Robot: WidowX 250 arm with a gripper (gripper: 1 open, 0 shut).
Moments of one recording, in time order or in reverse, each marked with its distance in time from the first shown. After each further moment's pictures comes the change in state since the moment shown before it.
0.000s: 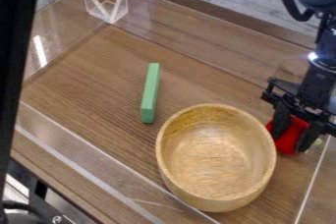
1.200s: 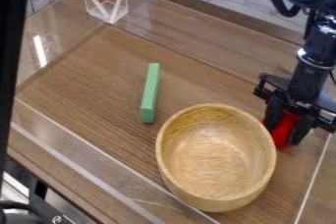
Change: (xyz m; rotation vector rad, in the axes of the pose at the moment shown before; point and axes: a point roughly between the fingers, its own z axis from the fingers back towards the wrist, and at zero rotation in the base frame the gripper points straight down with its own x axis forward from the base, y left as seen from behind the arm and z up) arm 0.007 0.018 -0.002 0.006 -0.040 0.025
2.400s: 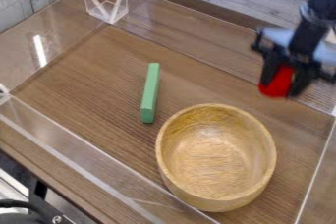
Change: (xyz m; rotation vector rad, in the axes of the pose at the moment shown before) arm 0.002 0.028 0.074 0.089 -0.171 0.192
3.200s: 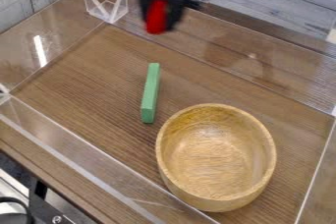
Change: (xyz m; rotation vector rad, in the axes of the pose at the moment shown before) arm -0.008 0.181 0.012 -0.015 -0.041 0.070
